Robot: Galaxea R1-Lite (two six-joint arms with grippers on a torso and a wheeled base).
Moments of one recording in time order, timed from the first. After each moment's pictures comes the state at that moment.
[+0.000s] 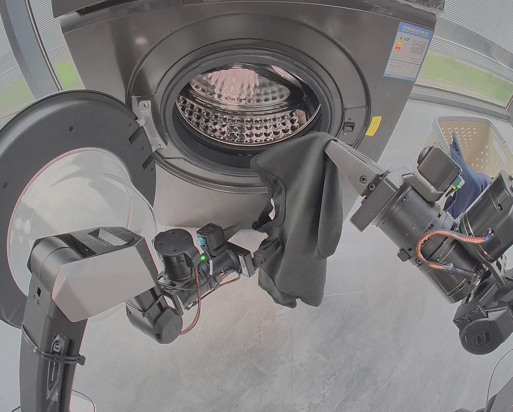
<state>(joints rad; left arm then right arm) -0.50 2.45 -0.97 -1.55 -0.24 -0.18 0.76 1.74 -0.63 -1.54 0.02 0.29</state>
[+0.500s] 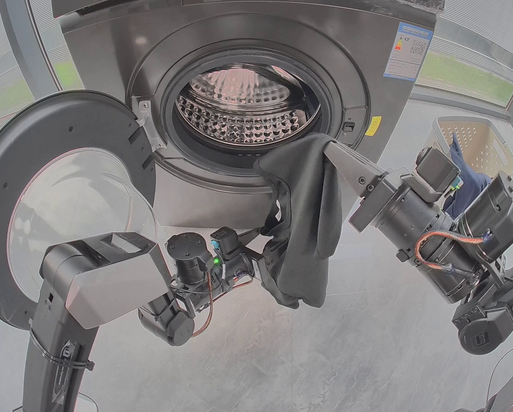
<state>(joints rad) -0.53 2.49 -1.03 -1.55 -0.27 -0.18 0.76 1.74 -0.63 -1.54 0.02 0.29</state>
